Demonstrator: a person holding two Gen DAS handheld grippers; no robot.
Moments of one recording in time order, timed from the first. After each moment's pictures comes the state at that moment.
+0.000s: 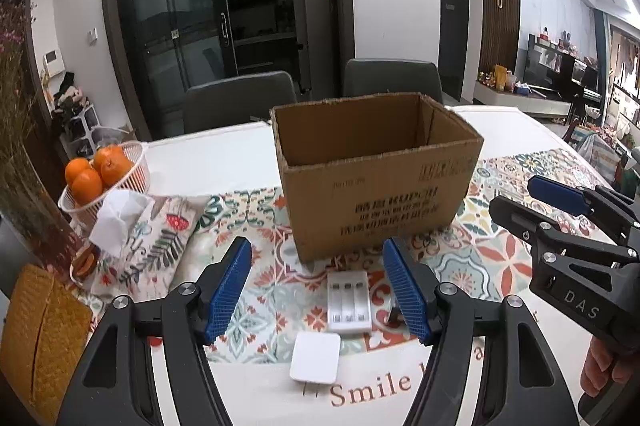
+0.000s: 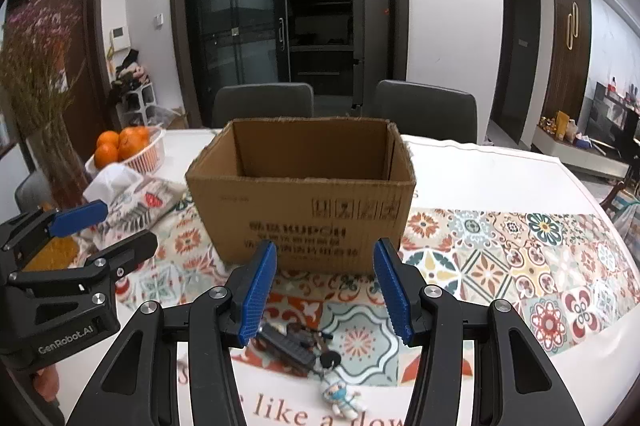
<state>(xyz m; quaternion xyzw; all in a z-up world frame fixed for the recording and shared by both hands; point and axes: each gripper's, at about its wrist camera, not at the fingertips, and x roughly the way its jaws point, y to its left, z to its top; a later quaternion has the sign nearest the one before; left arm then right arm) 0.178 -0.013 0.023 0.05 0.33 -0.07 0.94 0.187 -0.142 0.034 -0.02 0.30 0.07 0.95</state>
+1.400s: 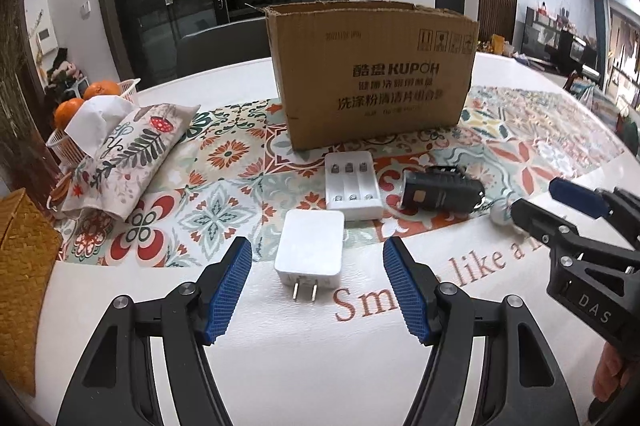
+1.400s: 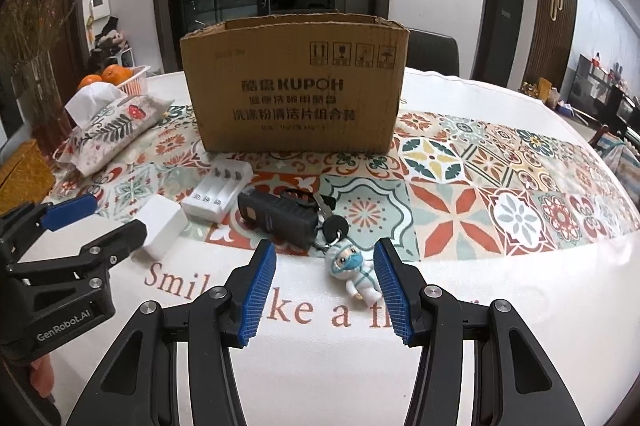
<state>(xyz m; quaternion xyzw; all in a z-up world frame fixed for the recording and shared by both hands) 0.133 -0.003 -0.080 0.07 0.37 -0.07 0.93 0.122 -0.132 -0.066 -0.02 0.36 0.02 0.93</state>
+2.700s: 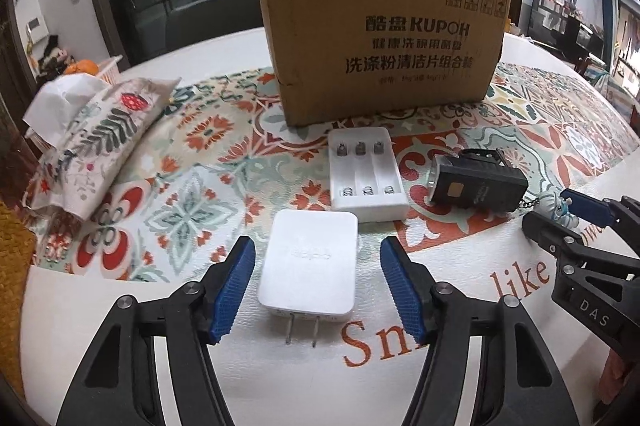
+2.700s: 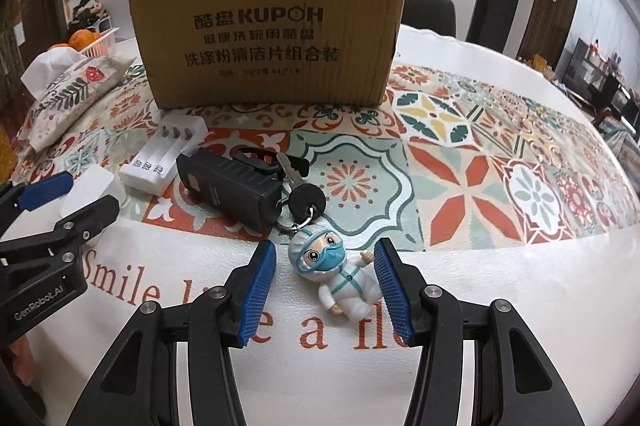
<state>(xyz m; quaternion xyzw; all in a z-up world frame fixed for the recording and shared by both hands) 0.180 -0.006 -0.118 0.06 0.41 -0.07 0.91 0.164 -0.141 -0.109 -0.03 0.43 0.00 0.90</state>
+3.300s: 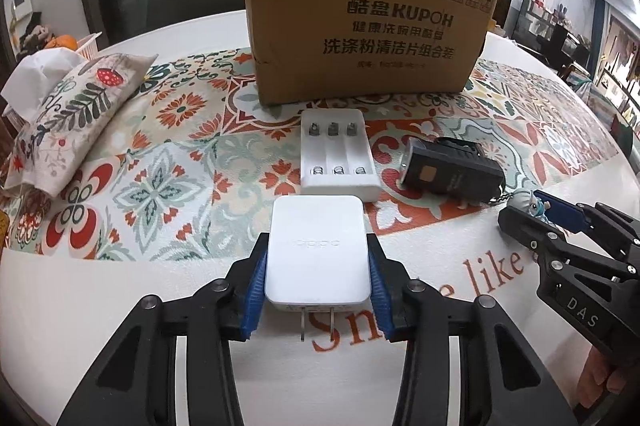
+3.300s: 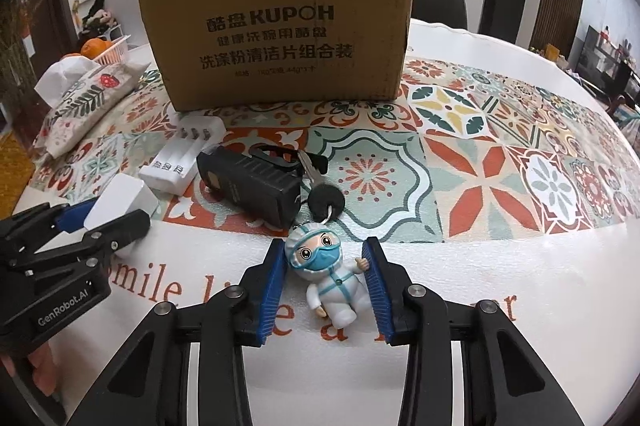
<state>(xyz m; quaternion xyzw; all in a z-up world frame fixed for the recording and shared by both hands) 0.174 -0.007 -0.122 0.03 0.44 -0.11 0.89 0.159 -0.140 -0.108 -0.01 0.42 0.02 0.91</state>
